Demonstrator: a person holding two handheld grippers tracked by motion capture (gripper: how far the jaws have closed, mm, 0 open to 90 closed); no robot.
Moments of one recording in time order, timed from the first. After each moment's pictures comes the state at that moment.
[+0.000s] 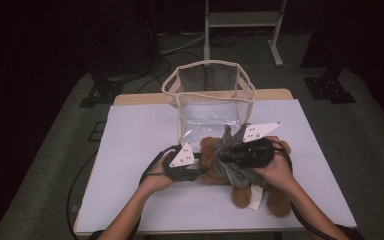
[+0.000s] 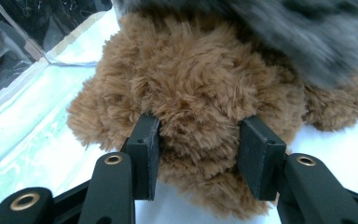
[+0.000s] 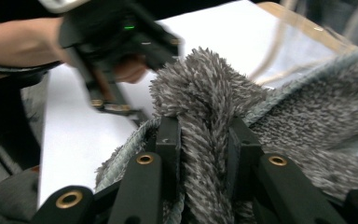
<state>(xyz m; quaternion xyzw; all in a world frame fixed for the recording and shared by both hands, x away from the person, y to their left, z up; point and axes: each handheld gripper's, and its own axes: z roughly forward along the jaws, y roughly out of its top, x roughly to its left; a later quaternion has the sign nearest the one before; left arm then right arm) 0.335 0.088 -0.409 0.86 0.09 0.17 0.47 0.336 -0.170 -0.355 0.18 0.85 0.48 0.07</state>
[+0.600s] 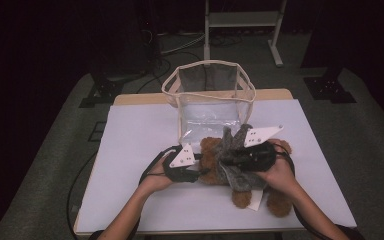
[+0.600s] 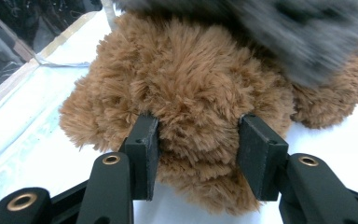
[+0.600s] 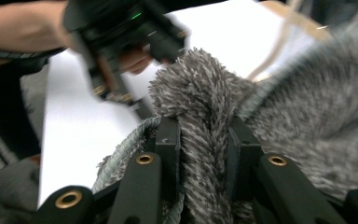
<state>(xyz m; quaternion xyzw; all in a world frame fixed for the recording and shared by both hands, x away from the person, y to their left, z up) 0.332 0.089 -0.407 0.87 0.07 0.16 0.47 0.332 -0.177 -0.354 0.18 0.86 0.48 0.08</state>
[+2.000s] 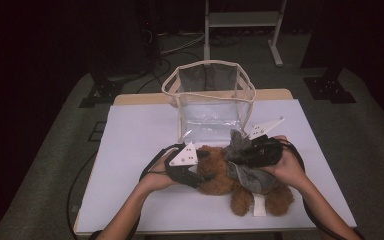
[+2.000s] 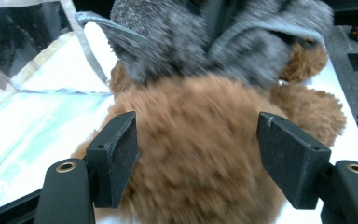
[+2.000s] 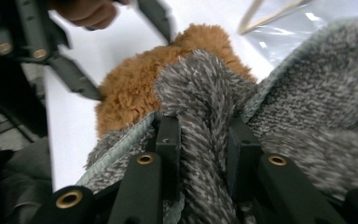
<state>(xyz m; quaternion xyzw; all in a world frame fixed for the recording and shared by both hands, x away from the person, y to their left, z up) 0.325 0.079 -0.383 0.86 0.05 0.13 0.48 0.346 -0.194 -0.361 0.23 0.88 0.42 0.01</state>
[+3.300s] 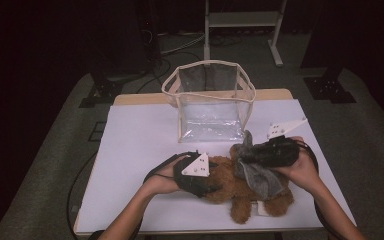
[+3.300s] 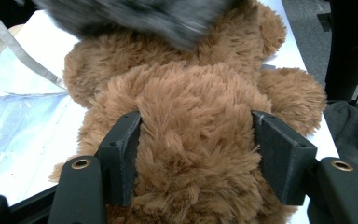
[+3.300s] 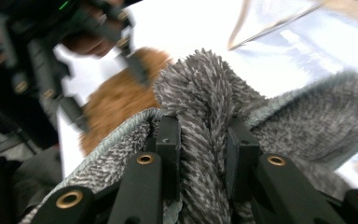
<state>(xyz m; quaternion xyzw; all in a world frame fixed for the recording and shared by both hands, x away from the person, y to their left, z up) 0.307 0.059 -0.384 0.90 -0.02 0.11 0.43 0.339 -0.230 -0.347 0.24 0.85 0.46 0.03</state>
